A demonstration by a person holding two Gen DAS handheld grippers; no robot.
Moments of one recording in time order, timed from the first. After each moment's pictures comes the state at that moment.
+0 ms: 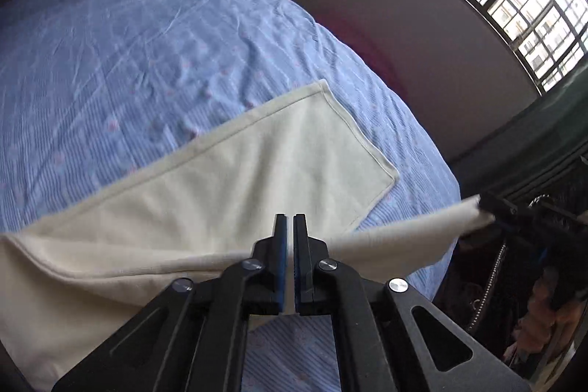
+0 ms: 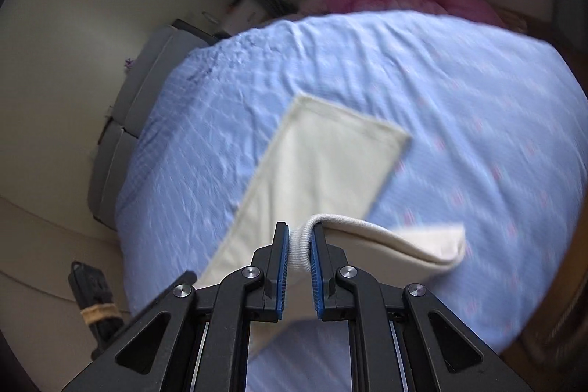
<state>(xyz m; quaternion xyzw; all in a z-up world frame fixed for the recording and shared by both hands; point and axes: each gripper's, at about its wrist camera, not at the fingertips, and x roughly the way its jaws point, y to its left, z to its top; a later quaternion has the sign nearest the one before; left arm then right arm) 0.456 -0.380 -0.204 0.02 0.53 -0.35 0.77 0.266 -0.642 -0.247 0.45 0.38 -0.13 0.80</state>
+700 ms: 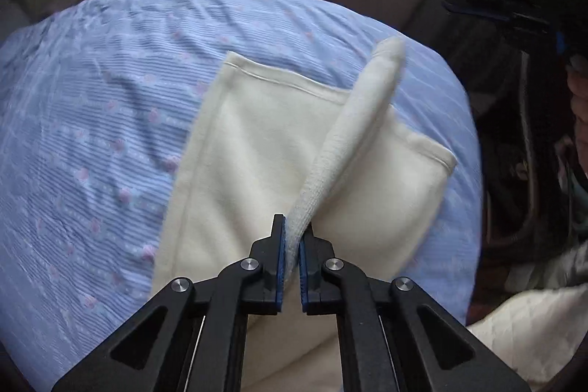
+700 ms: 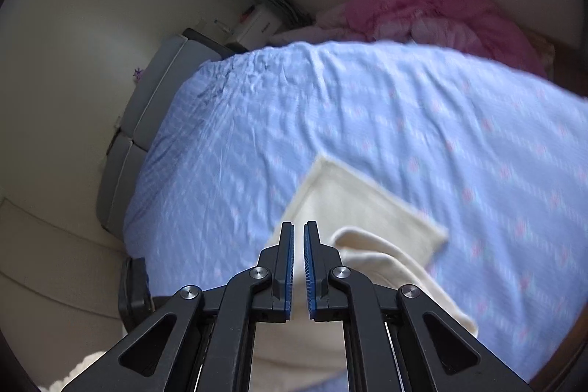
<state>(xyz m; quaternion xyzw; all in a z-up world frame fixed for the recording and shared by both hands) 0.522 -0.518 -0.247 0.29 0.51 -0.49 0.65 0.371 -0.726 -0.239 0.45 0.36 -0.11 0.81</state>
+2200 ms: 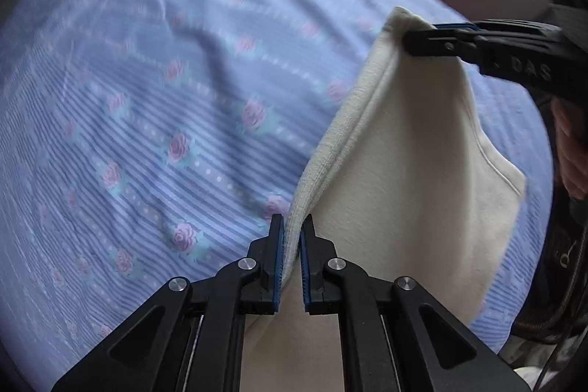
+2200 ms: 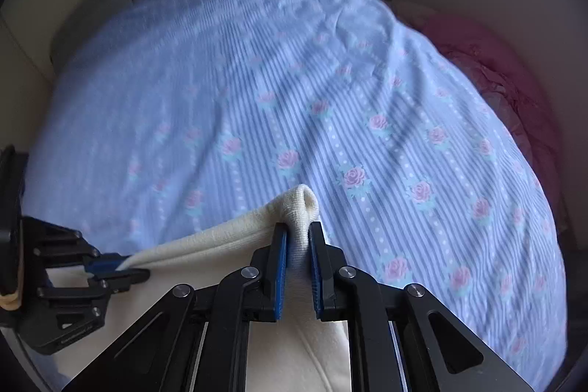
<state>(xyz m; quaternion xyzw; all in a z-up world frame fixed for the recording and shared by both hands) 0.629 -0.548 -0.326 0.27 0.59 -0.35 0.67 0.586 -0.722 -0.361 0.13 0.55 -0.04 0.82</state>
